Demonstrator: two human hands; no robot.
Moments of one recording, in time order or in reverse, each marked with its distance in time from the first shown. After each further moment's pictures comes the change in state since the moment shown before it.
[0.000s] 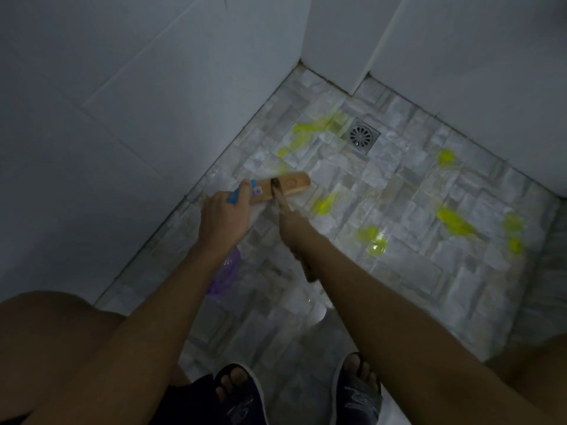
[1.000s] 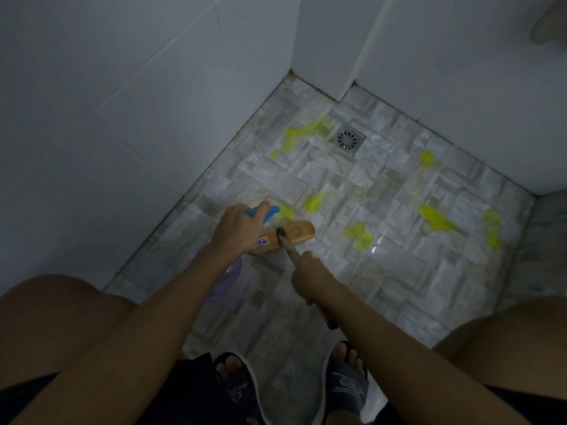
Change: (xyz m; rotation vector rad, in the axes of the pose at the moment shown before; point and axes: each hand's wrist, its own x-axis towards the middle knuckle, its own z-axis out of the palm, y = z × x) left_hand -0.039 0.008 0.015 0.123 -0.242 0.012; right_hand -0.123 0.051 -0.002 0.062 -0.152 0.160
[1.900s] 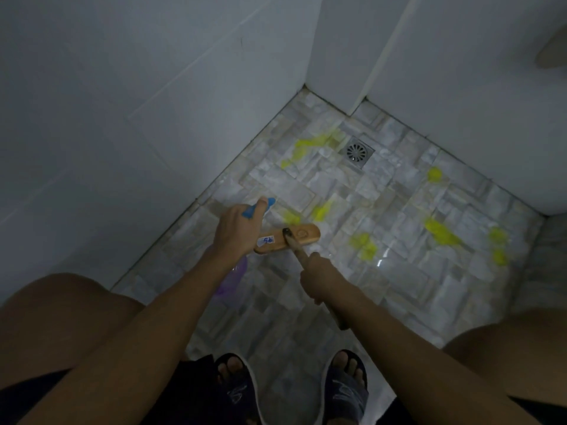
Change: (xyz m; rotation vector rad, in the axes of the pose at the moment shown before) left_hand -0.009 -0.003 -0.016 -0.078 0.188 0.093; right_hand -0.036 -0.017 -0.027 -0.114 0.004 -0.114
